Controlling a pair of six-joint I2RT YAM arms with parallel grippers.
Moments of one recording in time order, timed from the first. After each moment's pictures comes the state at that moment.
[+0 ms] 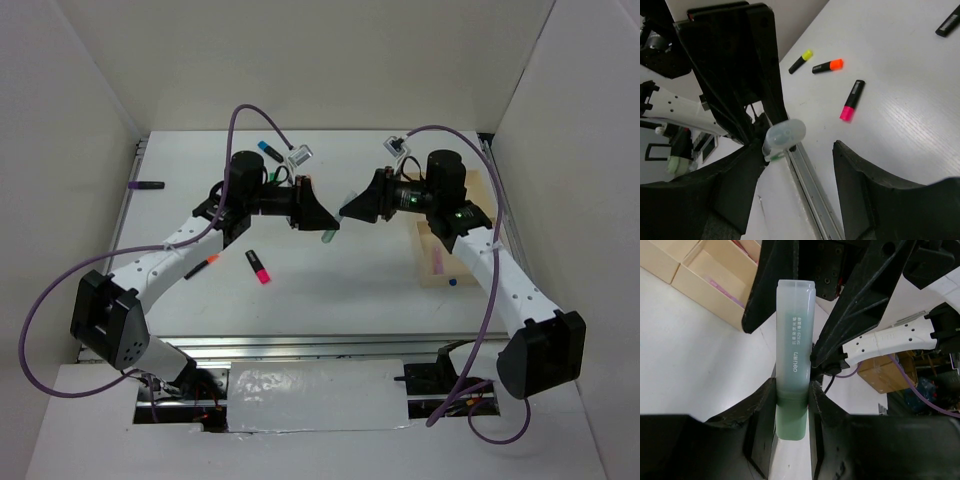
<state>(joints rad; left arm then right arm) -0.52 1.48 1.21 0.03 0.92 -0.57 0.27 1.24 1.08 -0.12 -0.92 0.48</state>
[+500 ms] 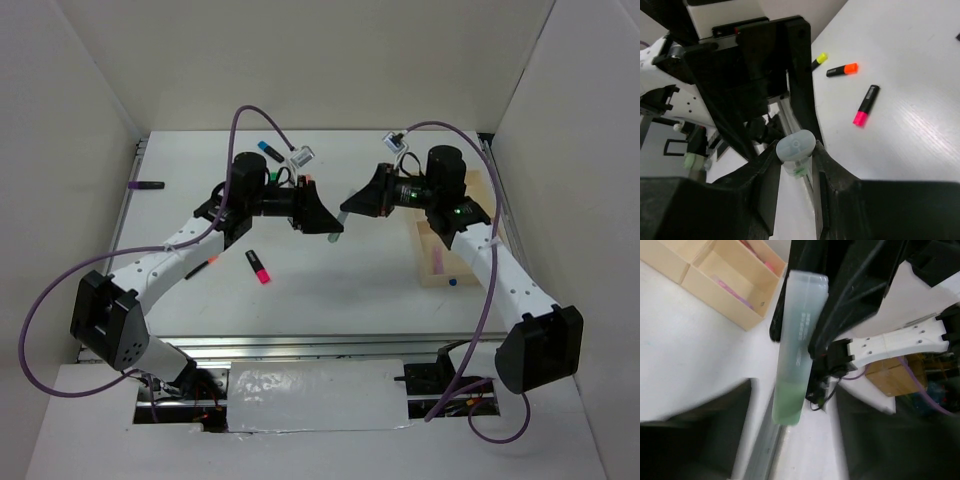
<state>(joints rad) -0.54 1.48 1.20 0.04 0.88 -0.58 0.27 1.28 1.11 -0.05 -0.97 0.56</state>
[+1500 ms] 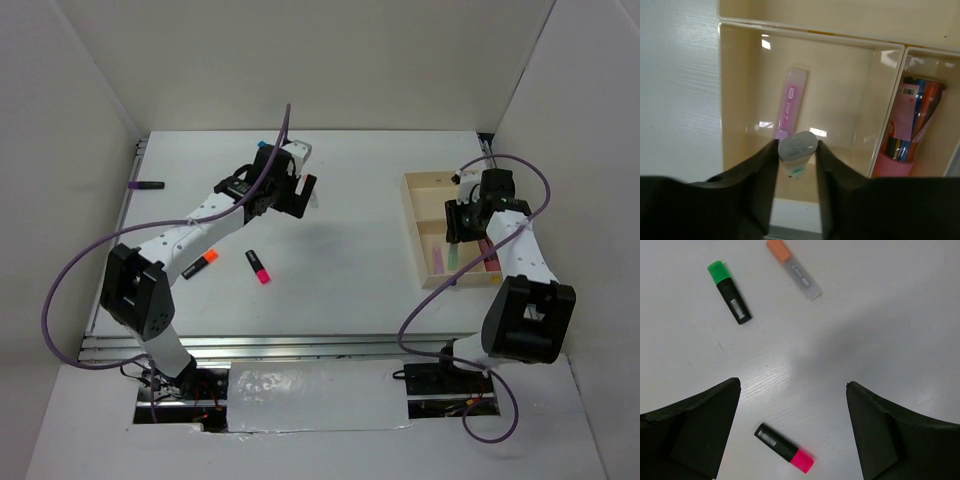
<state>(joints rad) -0.53 1.65 1.44 -0.48 -0.14 -0.01 -0.22 1.40 1.09 -0.69 -0.22 -0.32</state>
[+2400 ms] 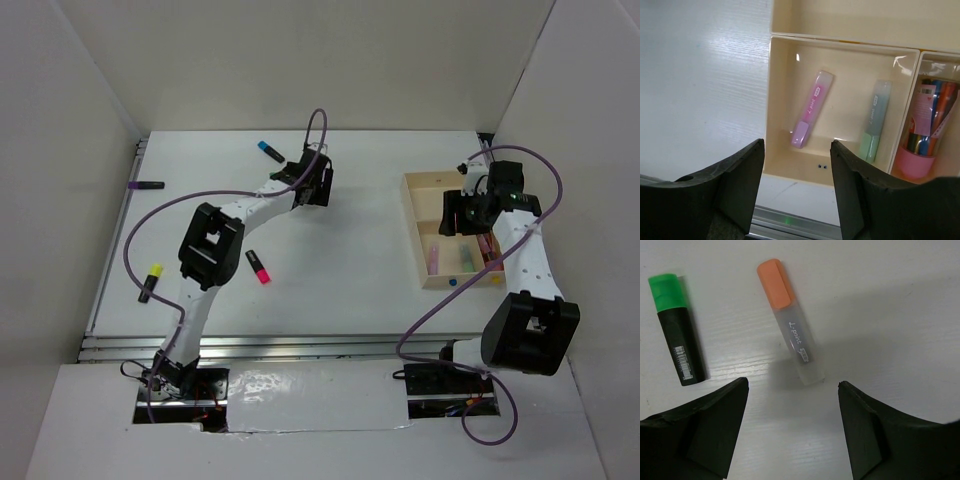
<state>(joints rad) -0.55 2.26 1.86 -0.38 -0.32 -0.26 -0.22 1.36 1.18 -0.81 -0.31 -0.24</state>
